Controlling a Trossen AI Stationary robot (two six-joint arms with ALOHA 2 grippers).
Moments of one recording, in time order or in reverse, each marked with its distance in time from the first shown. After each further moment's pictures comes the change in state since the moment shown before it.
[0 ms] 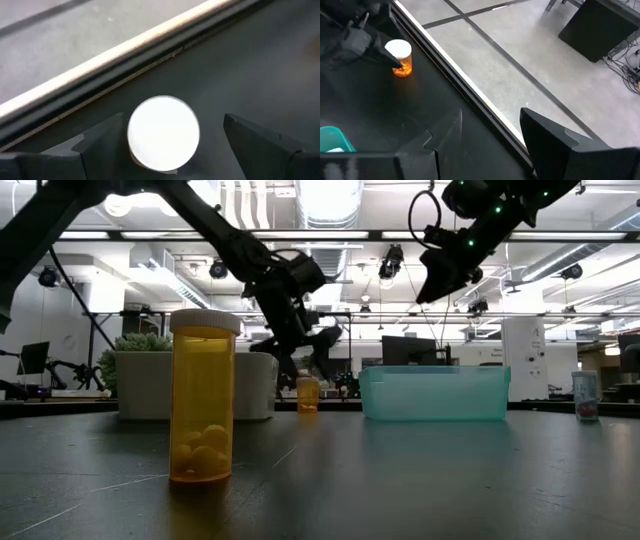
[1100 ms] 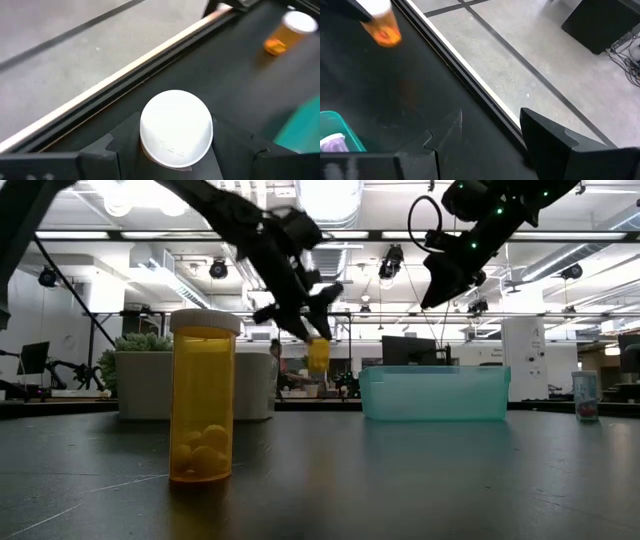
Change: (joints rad) left arm -0.080 -0.179 0.002 -0.055 -0.019 0.070; right arm 0.000 0.000 0.000 -0.054 0.000 0.002
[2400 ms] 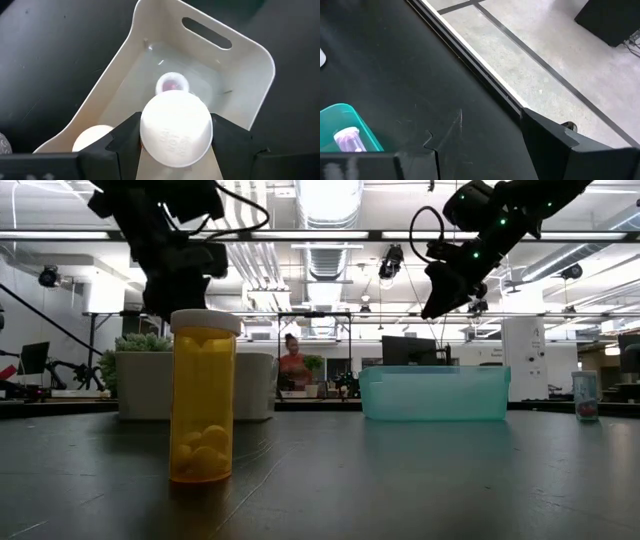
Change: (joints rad) left arm -0.278 -0.607 -0.587 -0.309 0.098 -0.044; right arm 0.001 -0.001 -0.074 0.060 -0.048 0.048
